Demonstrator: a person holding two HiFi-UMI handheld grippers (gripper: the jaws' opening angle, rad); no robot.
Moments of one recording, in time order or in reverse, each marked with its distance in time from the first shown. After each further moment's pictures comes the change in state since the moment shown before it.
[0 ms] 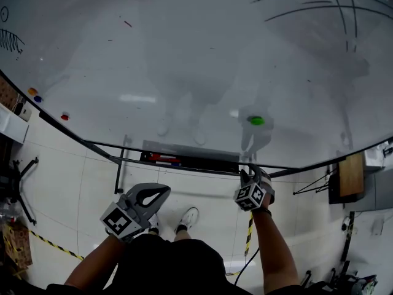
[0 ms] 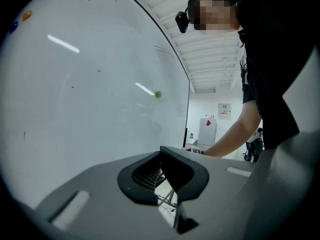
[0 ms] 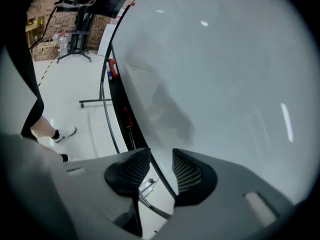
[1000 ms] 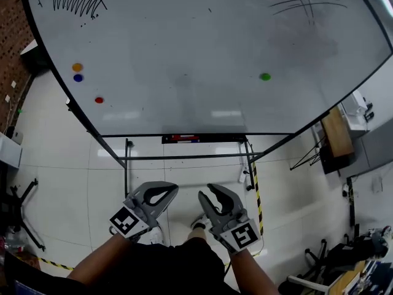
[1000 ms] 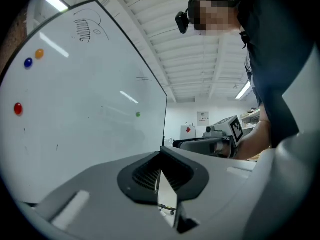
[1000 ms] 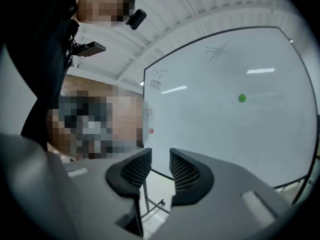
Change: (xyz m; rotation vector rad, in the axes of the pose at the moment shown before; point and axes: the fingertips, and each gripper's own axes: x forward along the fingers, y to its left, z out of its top) left arm -0.184 -0.050 0.019 0.057 -0.089 -0.206; right arm -0.348 0.183 0.305 0.735 -0.853 0.151
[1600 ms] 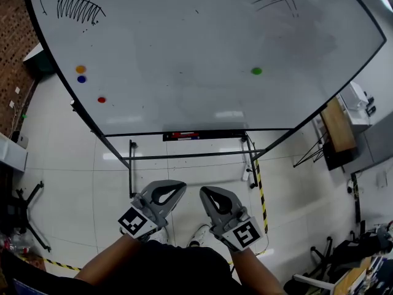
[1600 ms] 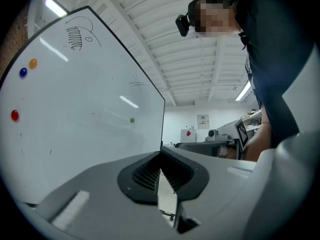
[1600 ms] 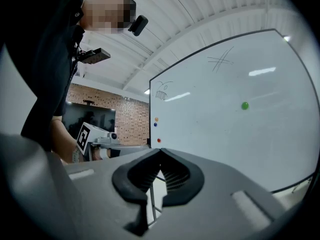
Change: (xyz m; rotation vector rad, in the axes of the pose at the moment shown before) left arm 0.011 -0.039 0.023 0.003 -0.047 0.011; right arm -0.028 0.022 0.023 0.017 -0.082 0.063
